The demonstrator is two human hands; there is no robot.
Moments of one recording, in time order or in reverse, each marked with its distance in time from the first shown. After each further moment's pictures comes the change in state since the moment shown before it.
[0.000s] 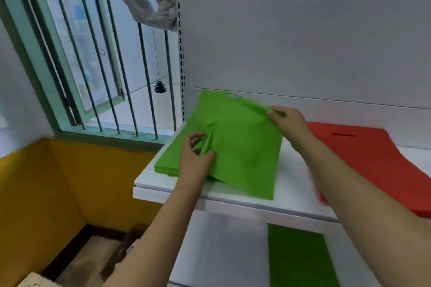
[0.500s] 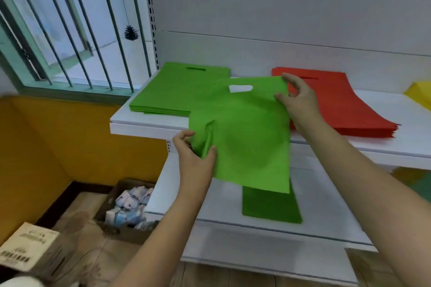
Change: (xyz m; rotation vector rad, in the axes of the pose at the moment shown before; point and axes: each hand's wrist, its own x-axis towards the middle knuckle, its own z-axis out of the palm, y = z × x) left_hand -0.151 -0.057 0.024 0.011 0.009 -0.038; right_hand -0.134 0.039 -0.070 0.244 0.122 0.151
